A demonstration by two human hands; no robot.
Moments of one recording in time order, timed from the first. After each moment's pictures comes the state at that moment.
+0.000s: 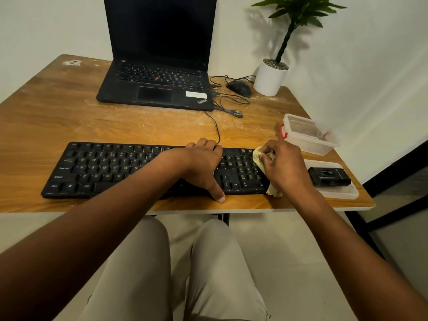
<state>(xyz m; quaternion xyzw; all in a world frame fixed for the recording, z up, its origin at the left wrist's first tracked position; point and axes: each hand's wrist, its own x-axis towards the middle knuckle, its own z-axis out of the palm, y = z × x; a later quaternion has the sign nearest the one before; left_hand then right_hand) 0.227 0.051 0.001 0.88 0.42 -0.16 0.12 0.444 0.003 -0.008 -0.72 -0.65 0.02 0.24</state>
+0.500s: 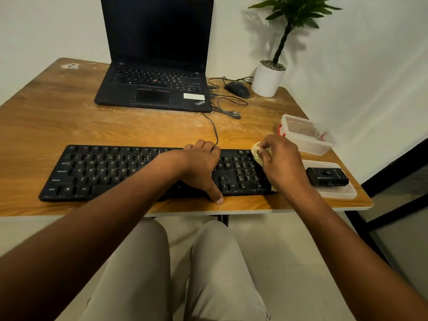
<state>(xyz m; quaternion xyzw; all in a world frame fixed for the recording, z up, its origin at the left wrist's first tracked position) 0.228 0.052 0.001 0.88 0.43 -0.16 0.12 0.440 0.003 -0.002 -0.71 -0.65 0.04 0.26</state>
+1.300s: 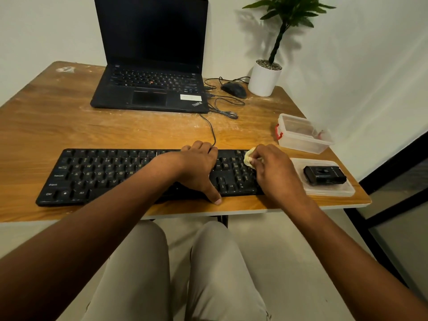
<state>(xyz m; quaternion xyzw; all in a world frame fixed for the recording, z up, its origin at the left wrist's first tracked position) 0.228 0.053 -0.002 0.88 0.43 -0.16 0.12 0.439 -0.009 -0.018 -0.69 -0.69 0.02 0.20</state>
